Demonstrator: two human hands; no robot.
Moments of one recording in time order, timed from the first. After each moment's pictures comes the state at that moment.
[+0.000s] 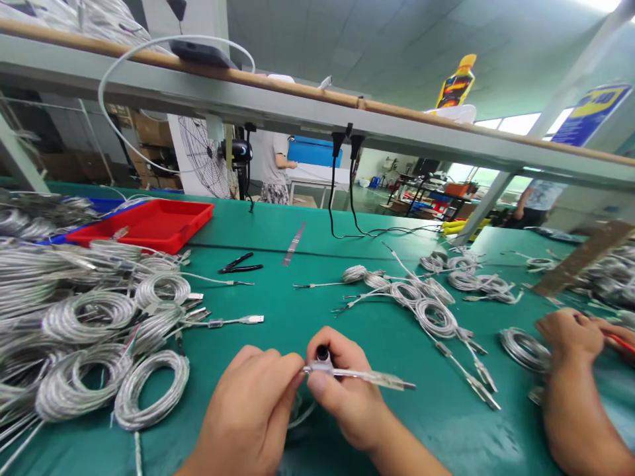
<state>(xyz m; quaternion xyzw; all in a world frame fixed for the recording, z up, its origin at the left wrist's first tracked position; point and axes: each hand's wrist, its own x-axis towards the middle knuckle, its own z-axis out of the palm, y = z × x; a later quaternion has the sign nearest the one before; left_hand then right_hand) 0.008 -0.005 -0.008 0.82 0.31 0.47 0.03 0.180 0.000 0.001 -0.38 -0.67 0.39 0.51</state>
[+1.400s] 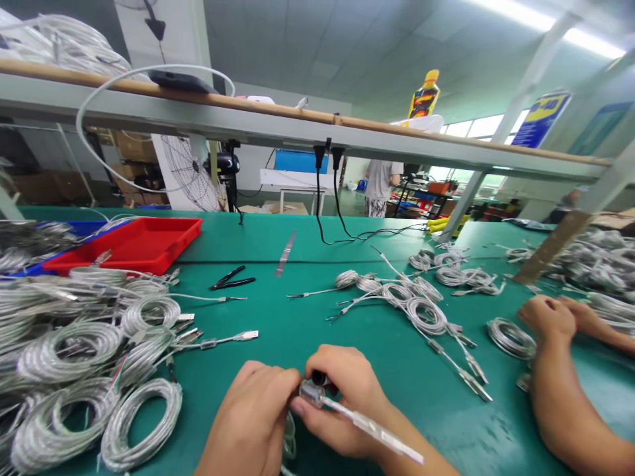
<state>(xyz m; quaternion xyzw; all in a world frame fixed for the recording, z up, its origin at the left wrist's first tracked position) 0.010 0.006 -0.011 0.85 0.29 0.43 0.05 0.190 0.003 0.006 -0.35 -0.81 0.03 0.47</state>
